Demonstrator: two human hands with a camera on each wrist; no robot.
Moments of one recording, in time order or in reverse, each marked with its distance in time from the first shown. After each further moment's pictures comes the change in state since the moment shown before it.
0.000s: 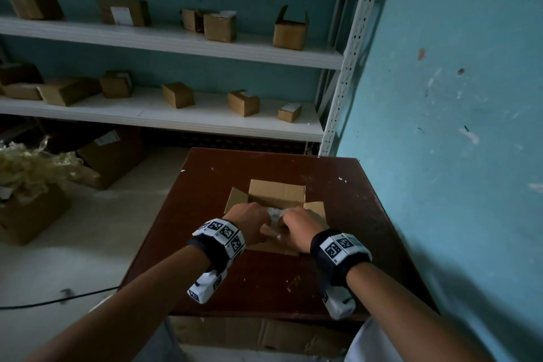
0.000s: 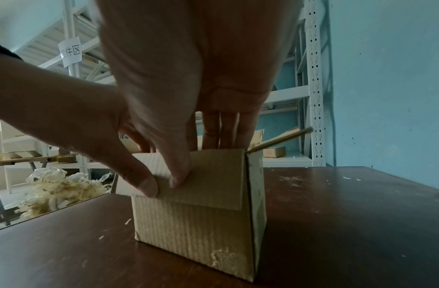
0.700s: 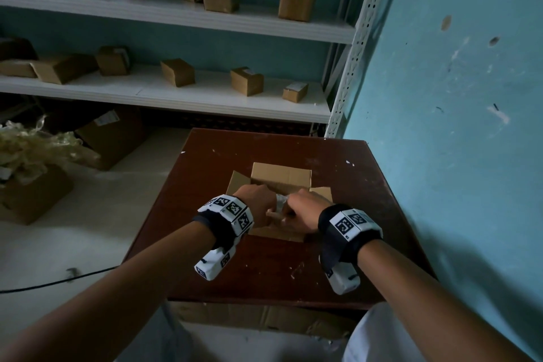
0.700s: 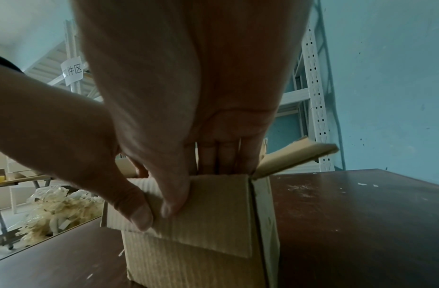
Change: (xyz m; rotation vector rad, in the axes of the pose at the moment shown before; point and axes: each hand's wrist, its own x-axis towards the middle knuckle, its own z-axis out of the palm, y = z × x) left_hand 0.017 0.003 -0.009 0.084 -0.132 0.023; right_hand 0.023 0.014 -0.003 0.015 -0.177 -0.056
